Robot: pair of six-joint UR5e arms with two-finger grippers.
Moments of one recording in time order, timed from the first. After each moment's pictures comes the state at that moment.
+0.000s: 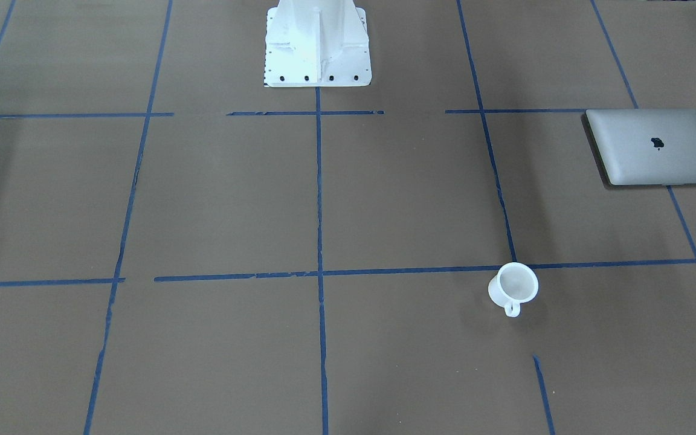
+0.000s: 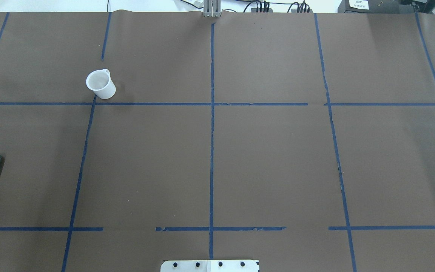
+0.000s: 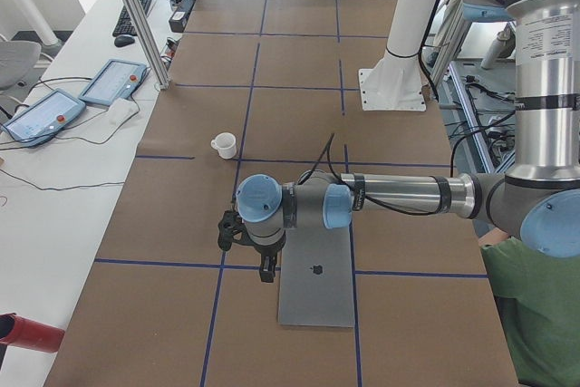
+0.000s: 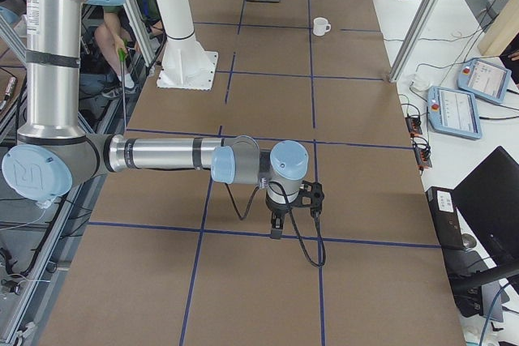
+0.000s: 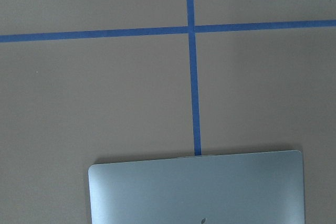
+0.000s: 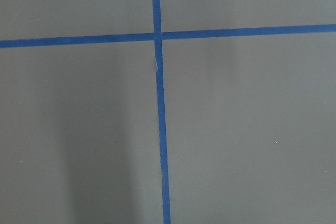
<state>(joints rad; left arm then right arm) -1.59 -1.46 -1.70 -1.52 -2.40 0.11 1.54 -1.67 1.72 -1.64 2.32 0.07</state>
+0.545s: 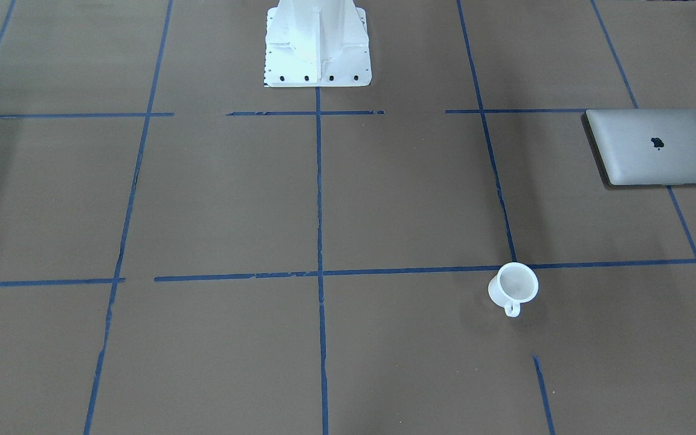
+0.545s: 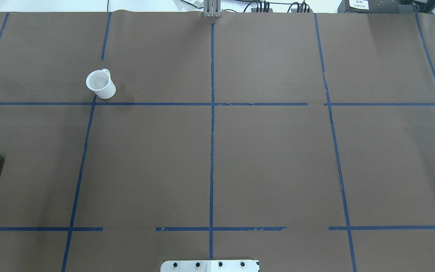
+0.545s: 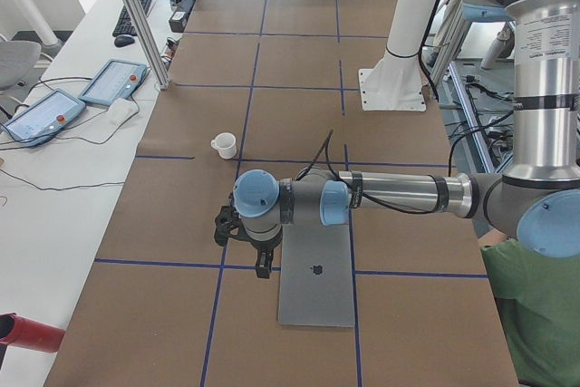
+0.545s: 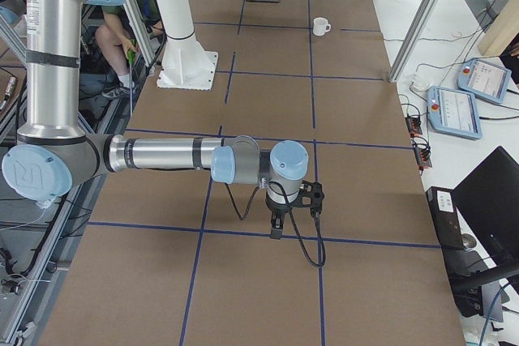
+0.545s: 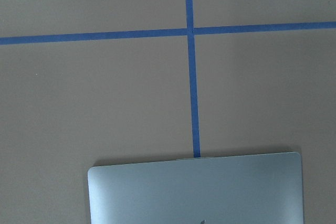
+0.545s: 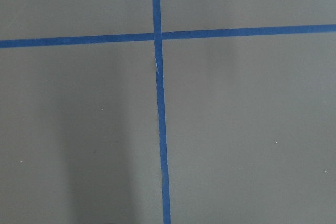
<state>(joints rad) -1.59 -1.49 -1.70 -1.52 -2.41 0.10 1.54 -1.67 1.72 -1.64 2.32 0.07</state>
